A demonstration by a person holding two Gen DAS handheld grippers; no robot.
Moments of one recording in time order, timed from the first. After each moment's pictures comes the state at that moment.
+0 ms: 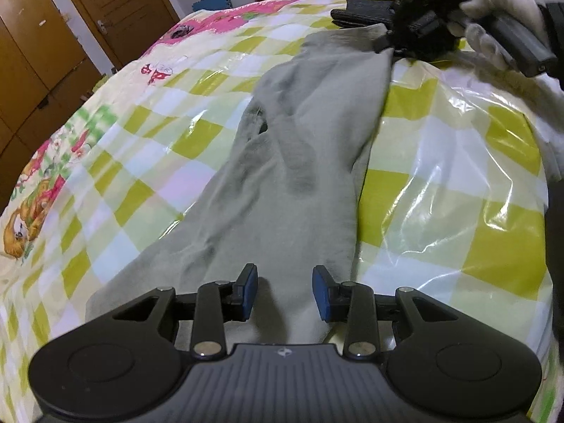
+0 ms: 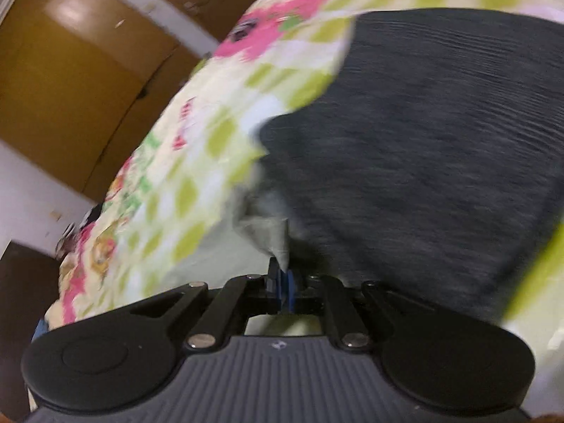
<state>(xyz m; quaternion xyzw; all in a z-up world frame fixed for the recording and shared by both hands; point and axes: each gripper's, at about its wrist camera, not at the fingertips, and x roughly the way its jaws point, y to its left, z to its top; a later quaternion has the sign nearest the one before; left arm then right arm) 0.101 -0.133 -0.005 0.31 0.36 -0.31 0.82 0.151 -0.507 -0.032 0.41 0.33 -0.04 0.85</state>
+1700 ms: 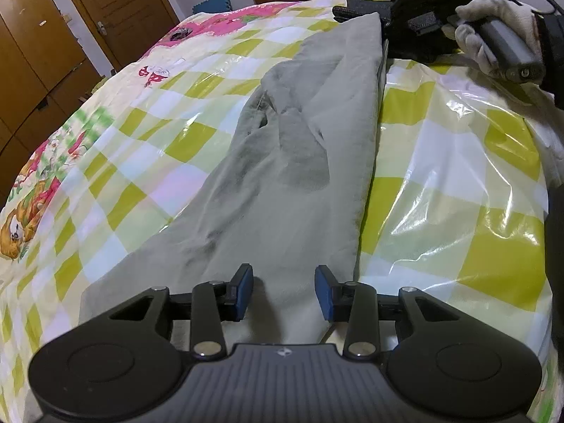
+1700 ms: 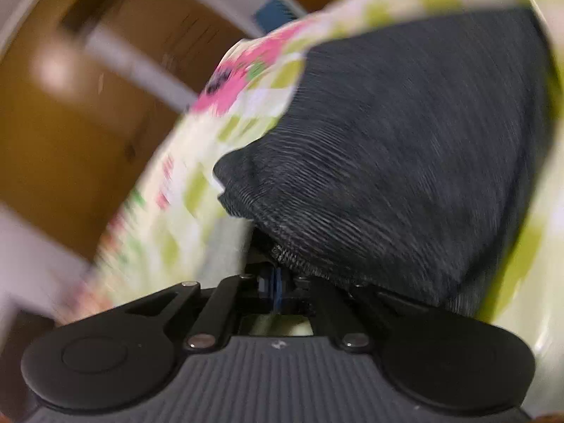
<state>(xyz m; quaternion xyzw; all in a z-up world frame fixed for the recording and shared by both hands) 0.098 -0.135 -0.011 0.30 0.35 -0.32 0.83 0.123 -0.523 -0.055 0.53 0.22 -0.08 0.82</state>
